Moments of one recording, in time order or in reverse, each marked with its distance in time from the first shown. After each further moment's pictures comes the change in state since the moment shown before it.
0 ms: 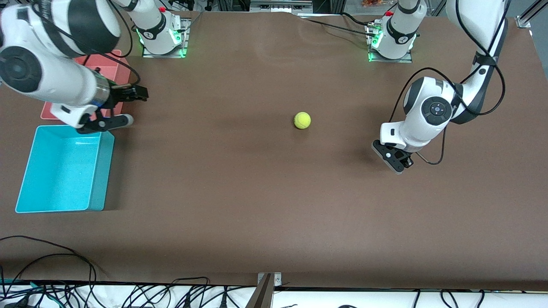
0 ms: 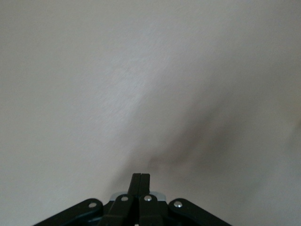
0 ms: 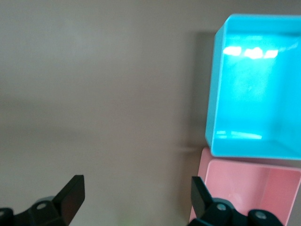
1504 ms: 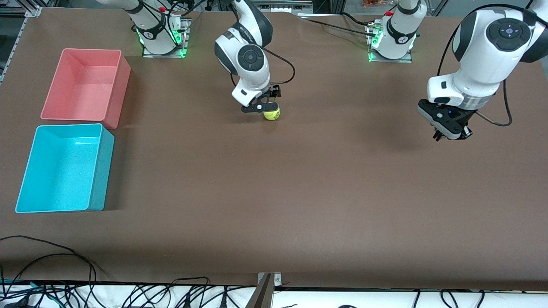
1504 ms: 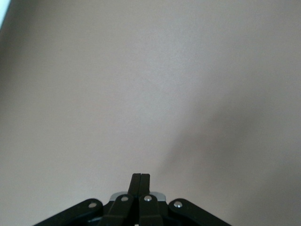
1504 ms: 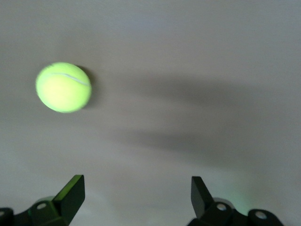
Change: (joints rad) left arm 0.028 -0.382 0.049 -0.042 0.058 -0.203 0.106; right arm 0.628 0.290 0.010 -0.224 0.145 0.800 0.678
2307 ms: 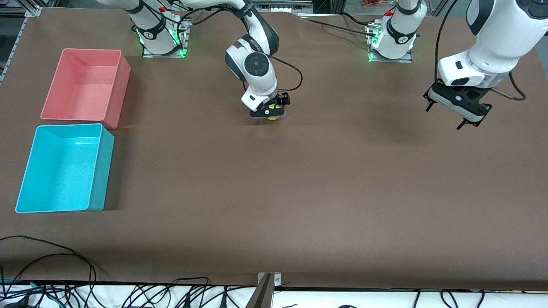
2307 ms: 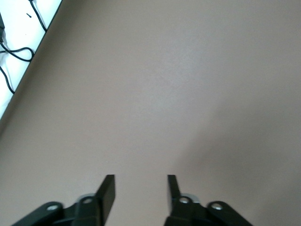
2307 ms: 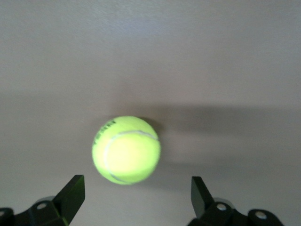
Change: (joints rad) left arm 0.000 -0.110 0.000 0.028 -0.106 -0.169 -0.206; right arm 0.042 0.115 -0.002 0.010 0.064 0.199 0.012
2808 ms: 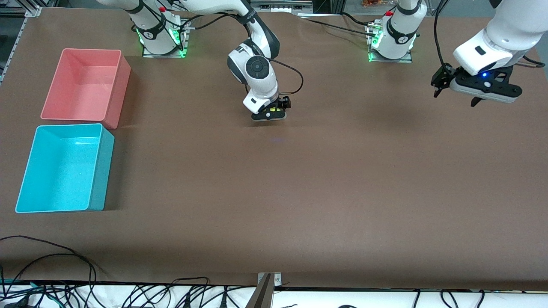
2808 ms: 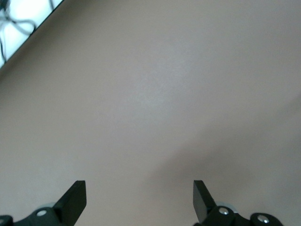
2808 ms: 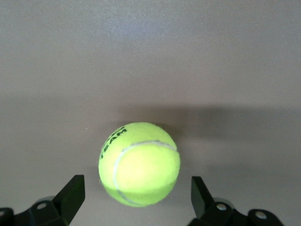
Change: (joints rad) left arm -0.003 -0.033 -0.005 0.129 -0.031 -0.247 -0.346; right arm 0.012 0.055 0.000 0.001 0.000 0.085 -0.001
